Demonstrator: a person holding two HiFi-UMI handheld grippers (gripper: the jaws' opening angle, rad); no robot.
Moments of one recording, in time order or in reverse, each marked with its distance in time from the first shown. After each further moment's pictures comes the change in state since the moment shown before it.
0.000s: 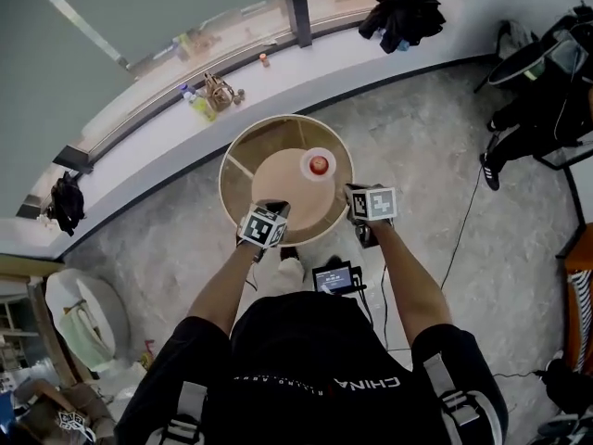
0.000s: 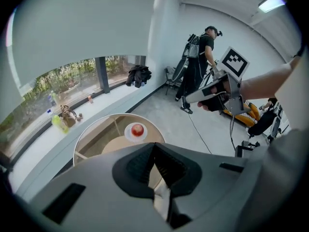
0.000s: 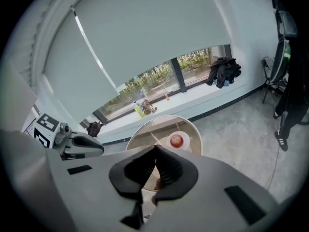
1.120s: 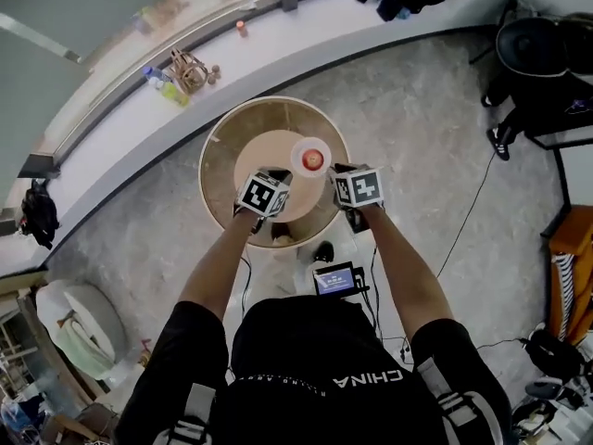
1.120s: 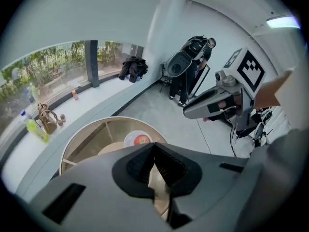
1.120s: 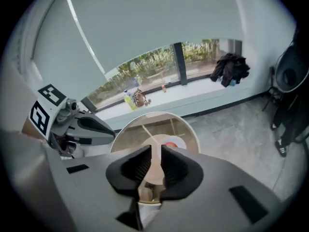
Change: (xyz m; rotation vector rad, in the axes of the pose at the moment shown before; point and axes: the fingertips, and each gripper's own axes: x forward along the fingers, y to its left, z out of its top) left arm 0.133 0.129 0.049 -0.007 0.082 -0.159; right arm 0.167 -0.019 0.050 -0.053 0.162 -0.058
